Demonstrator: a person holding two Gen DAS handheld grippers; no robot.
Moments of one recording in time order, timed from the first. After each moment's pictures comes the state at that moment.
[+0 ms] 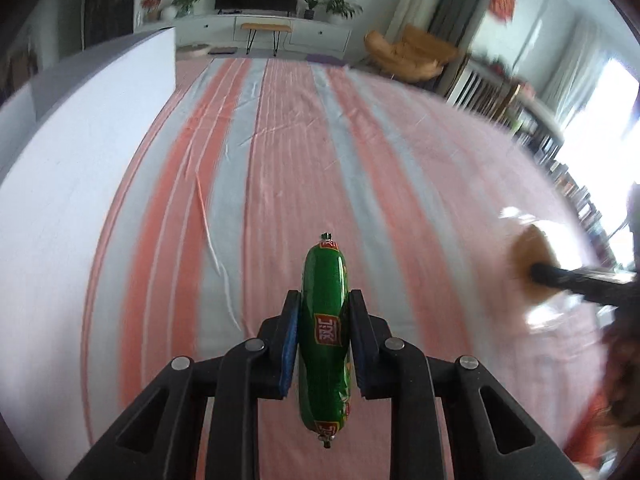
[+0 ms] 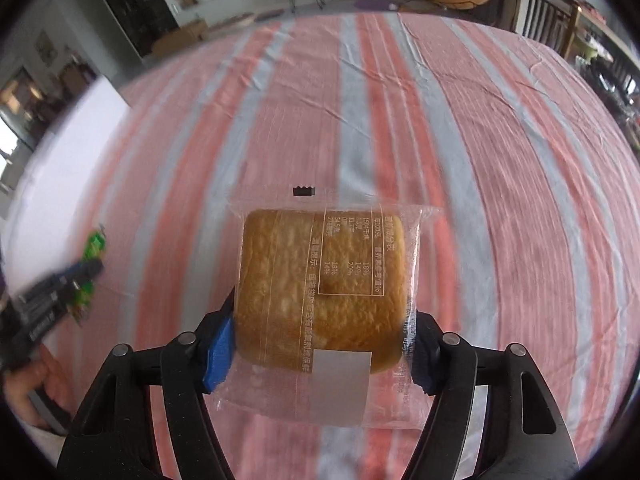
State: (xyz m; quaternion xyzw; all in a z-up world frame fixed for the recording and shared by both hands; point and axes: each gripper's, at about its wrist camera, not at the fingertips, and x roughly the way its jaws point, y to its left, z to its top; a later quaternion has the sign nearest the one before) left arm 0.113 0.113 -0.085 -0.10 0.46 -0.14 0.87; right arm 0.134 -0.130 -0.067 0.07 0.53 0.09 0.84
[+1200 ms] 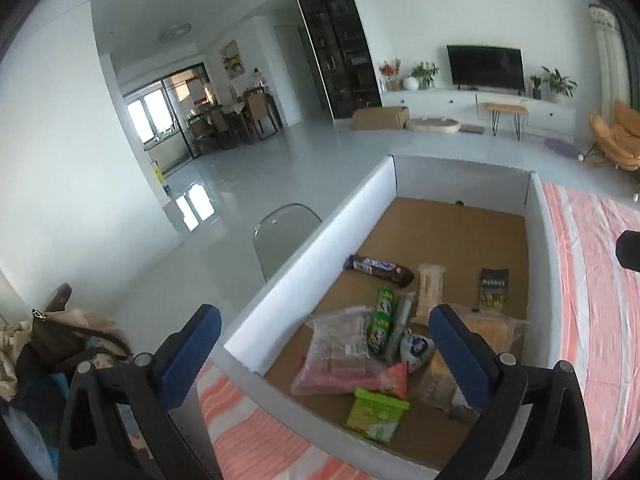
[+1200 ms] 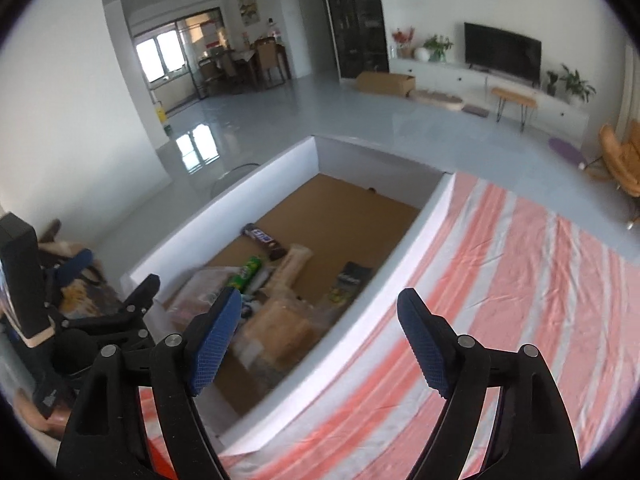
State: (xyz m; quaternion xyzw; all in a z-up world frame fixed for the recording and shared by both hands) left arm 0.007 0.318 0.046 0.01 0.35 0.32 0.88; right arm 0.106 0.206 0.083 -0.07 0.38 0.36 0.85
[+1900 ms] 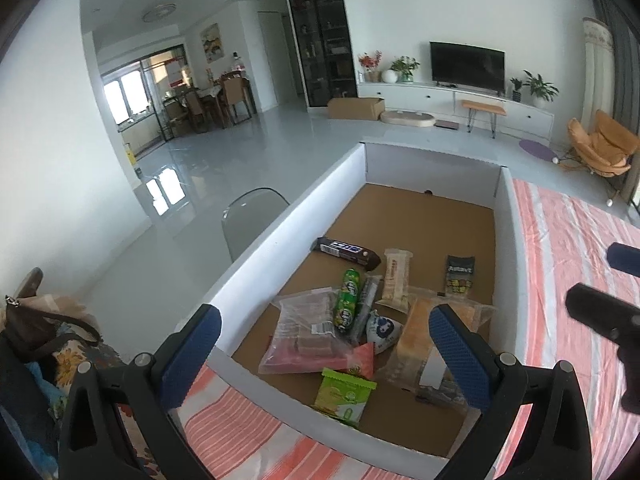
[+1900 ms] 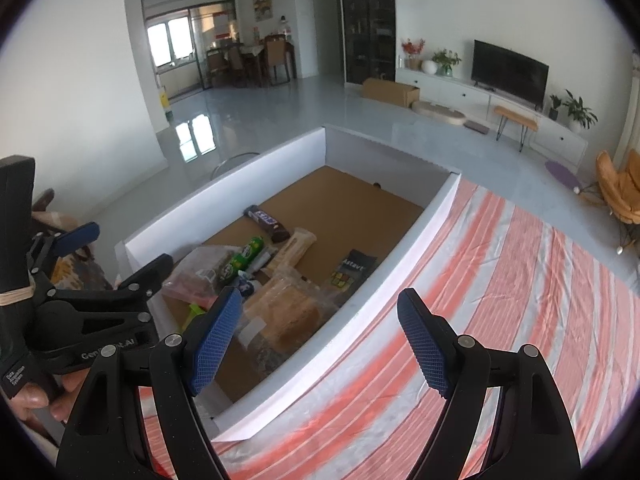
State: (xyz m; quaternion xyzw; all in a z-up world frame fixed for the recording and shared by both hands) left arm -0.008 0.320 0.051 -0.03 0.36 0.27 0.89; right arm 0.076 0.216 0.072 -0.12 0.36 0.37 0.85
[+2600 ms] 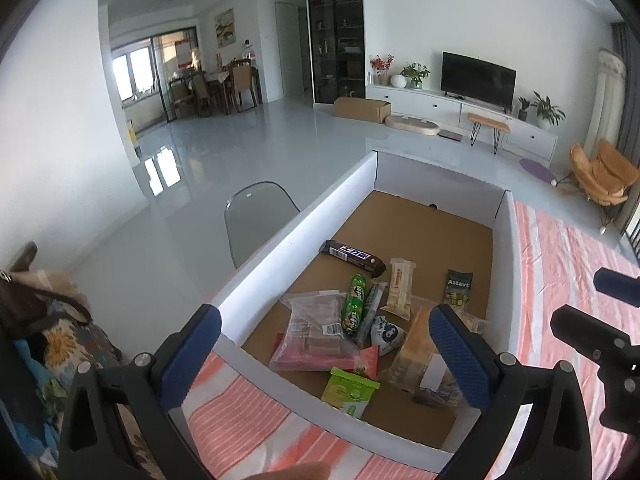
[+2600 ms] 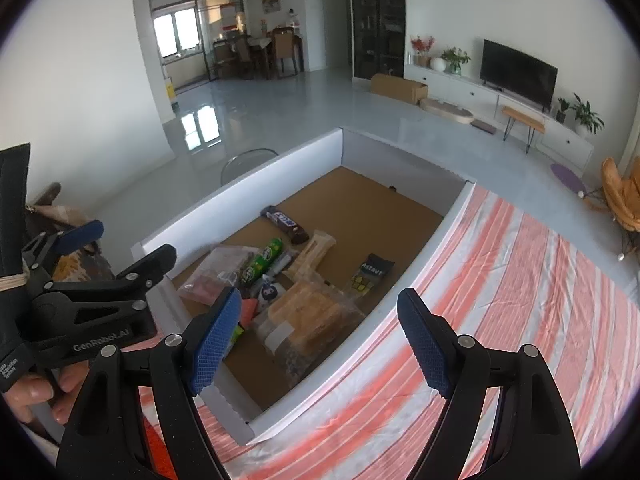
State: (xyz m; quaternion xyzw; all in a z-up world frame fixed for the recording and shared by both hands) left arm -0.029 0.346 0.073 -0.09 0.35 0.27 0.89; right arm 0.067 0.236 0.090 -0.13 0.37 0.37 0.84
